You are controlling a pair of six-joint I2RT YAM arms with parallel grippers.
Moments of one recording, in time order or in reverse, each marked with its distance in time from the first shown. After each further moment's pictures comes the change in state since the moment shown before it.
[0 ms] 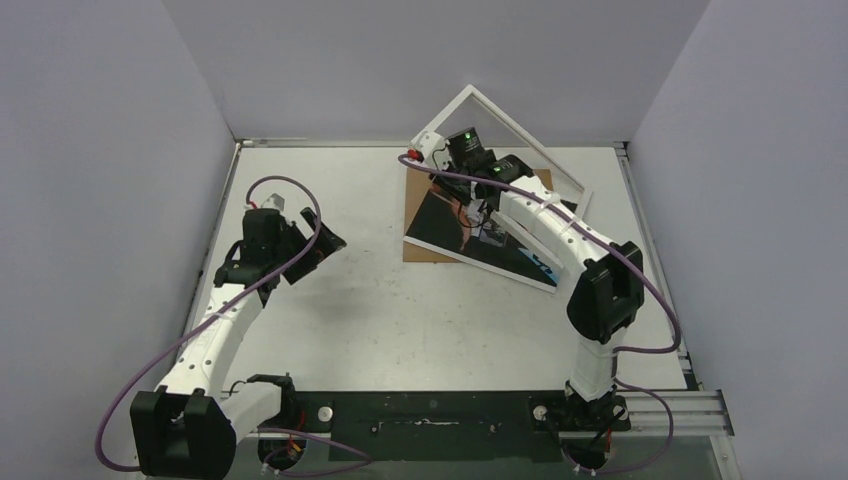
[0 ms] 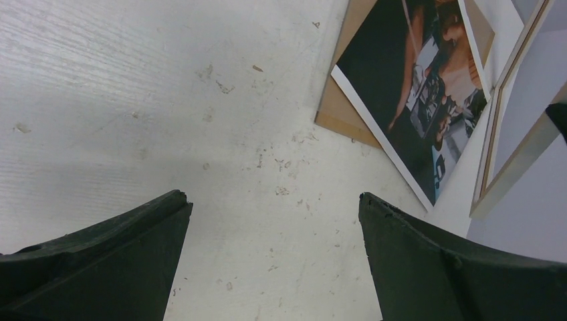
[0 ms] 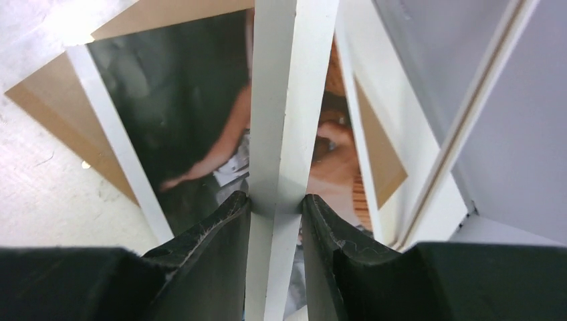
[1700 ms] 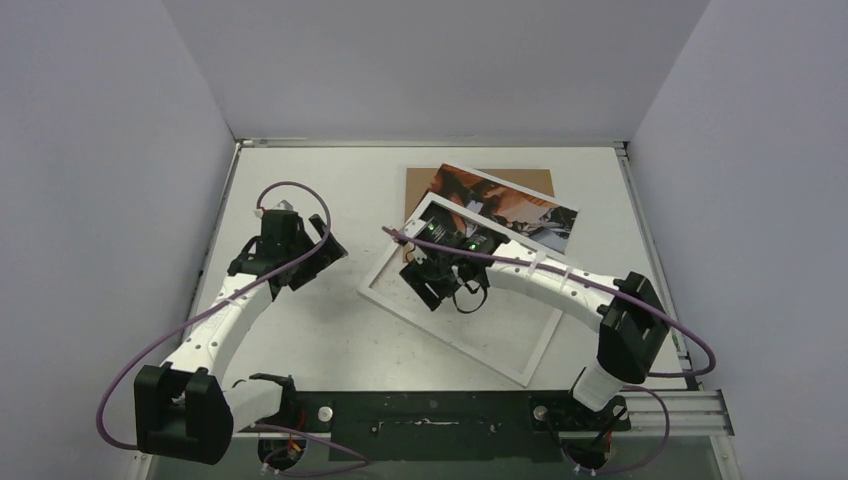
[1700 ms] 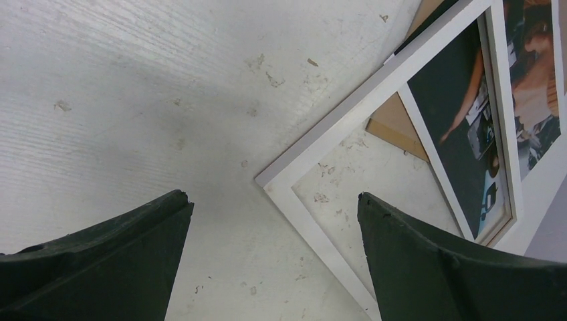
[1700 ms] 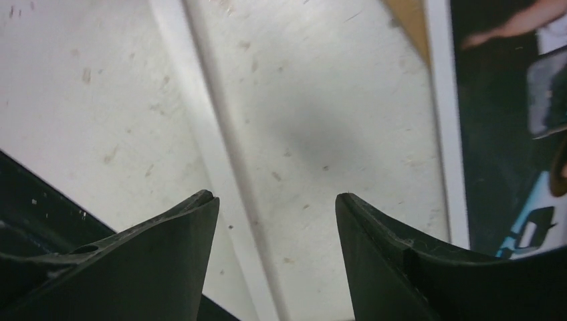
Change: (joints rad) left arm -0.078 0.086 0.006 -0.049 -0.161 -0.026; right arm 0.277 -0.235 -0.407 -0.093 -0.097 0.615
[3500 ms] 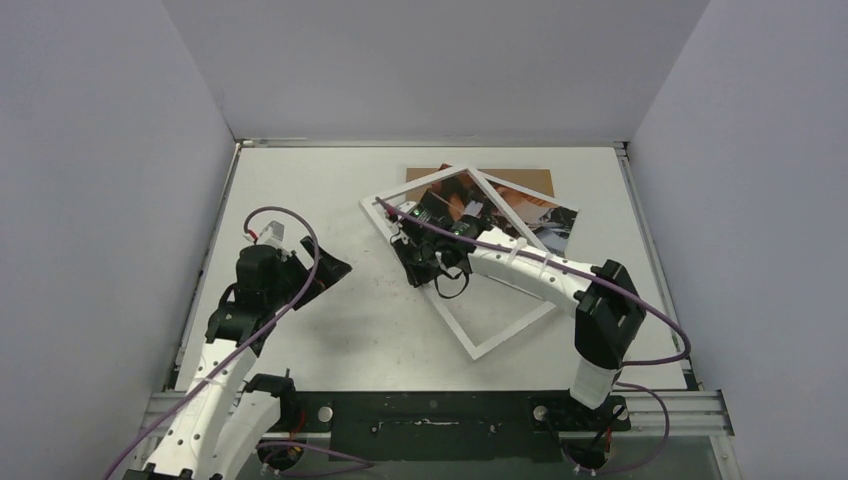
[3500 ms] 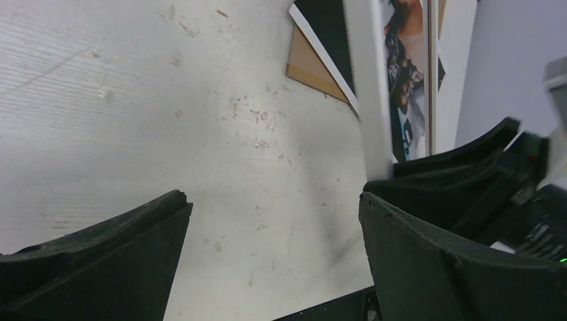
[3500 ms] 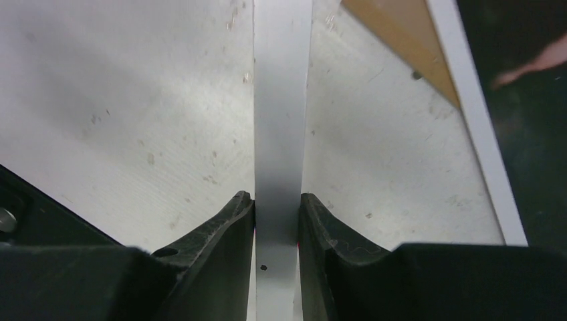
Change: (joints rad) left arm 0.012 -0.423 -0.163 -0.016 0.154 -0.014; right arm 0.068 0.126 0.069 0.069 -0.010 0.174
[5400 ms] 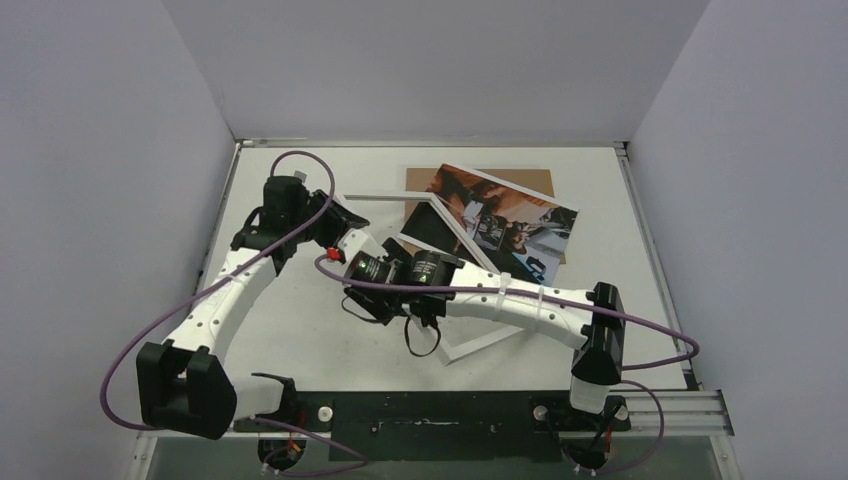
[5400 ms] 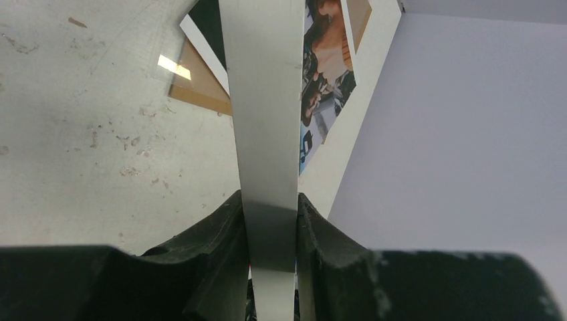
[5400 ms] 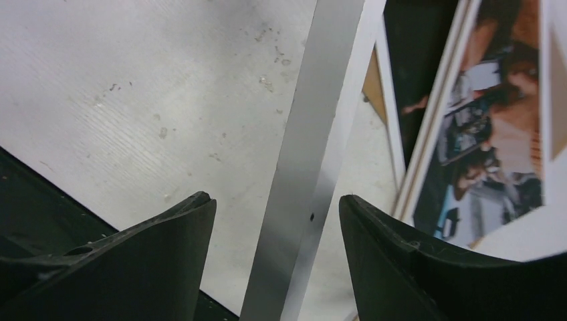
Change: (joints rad) left arm -0.048 0.533 0.352 0.147 0.180 -0.325; right arm 0.284 0.030 0.310 -0.240 0.365 -0.043
